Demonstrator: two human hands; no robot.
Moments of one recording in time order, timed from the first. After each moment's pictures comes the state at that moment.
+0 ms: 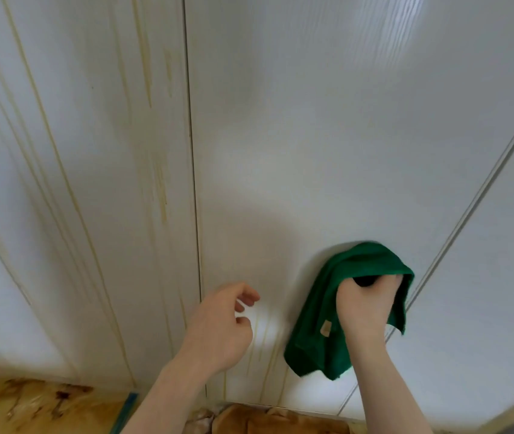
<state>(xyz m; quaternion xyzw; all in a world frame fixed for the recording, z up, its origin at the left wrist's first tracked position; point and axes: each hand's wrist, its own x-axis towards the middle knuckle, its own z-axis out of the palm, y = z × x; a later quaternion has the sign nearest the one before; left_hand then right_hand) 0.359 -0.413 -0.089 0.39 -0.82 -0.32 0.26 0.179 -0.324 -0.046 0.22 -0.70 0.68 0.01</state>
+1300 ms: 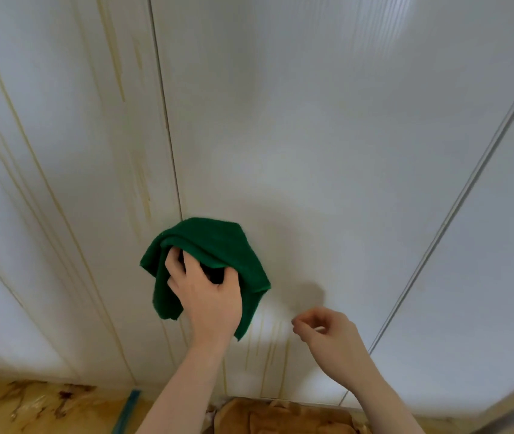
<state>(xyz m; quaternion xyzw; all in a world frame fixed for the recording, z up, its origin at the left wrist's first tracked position) 0.316 -0.425 -0.092 0.48 -0.60 -0.28 0.57 0.175 -0.294 -0.110 0.36 -0.80 0.41 -0.28</state>
